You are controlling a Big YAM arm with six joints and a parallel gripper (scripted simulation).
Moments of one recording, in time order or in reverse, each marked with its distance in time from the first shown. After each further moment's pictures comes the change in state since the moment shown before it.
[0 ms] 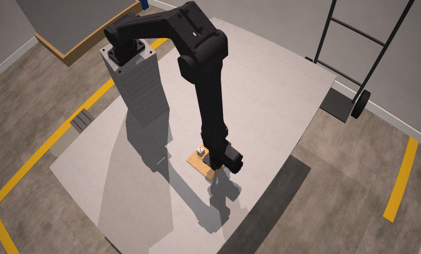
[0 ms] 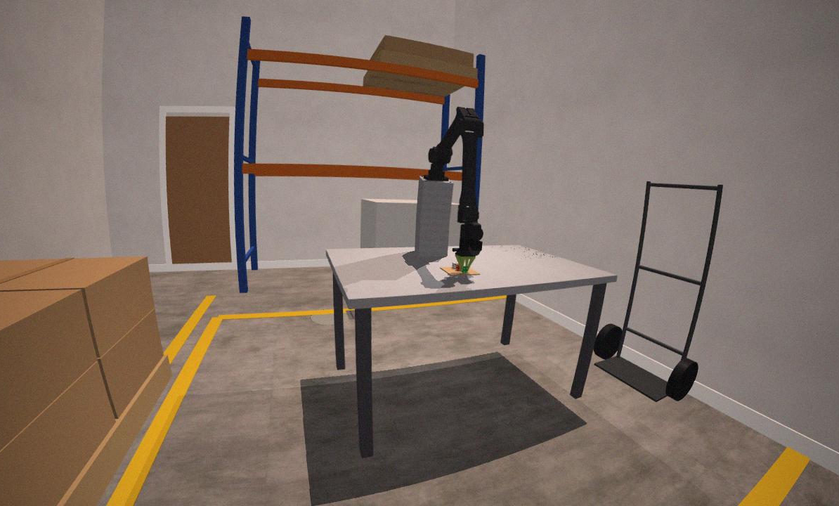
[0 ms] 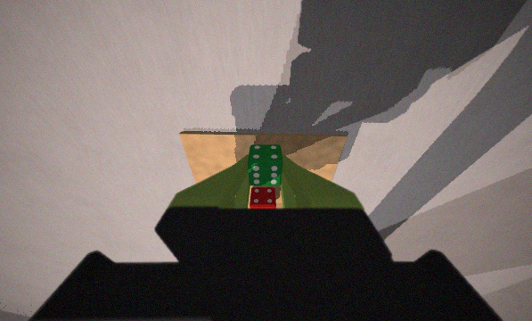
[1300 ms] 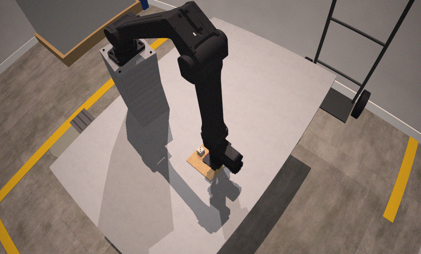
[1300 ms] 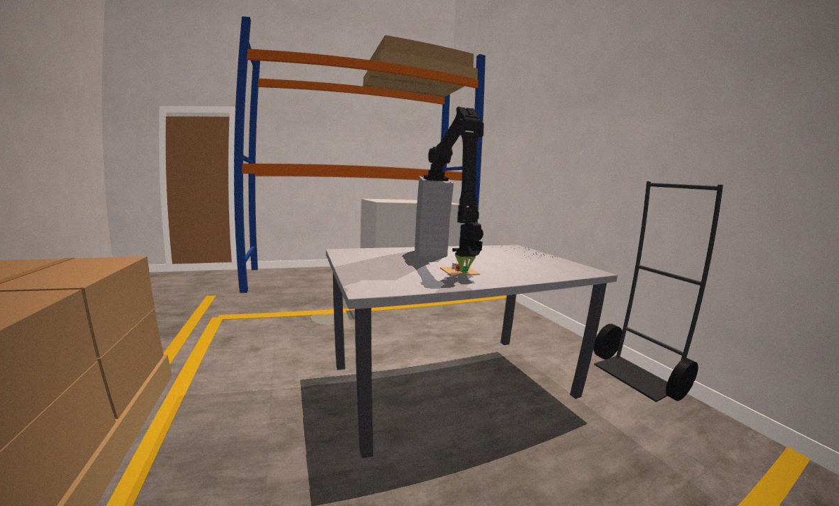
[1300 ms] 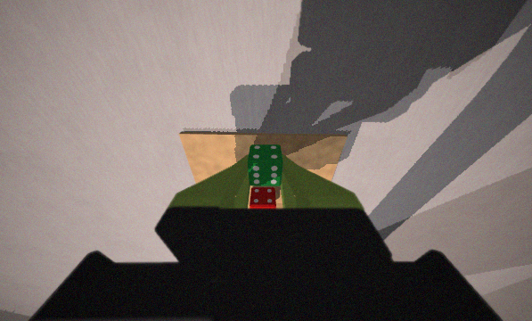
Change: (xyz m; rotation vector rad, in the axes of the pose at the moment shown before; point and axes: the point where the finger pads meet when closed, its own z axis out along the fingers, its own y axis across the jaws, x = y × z) arm 0.000 0.000 0.000 0.000 0.002 0.000
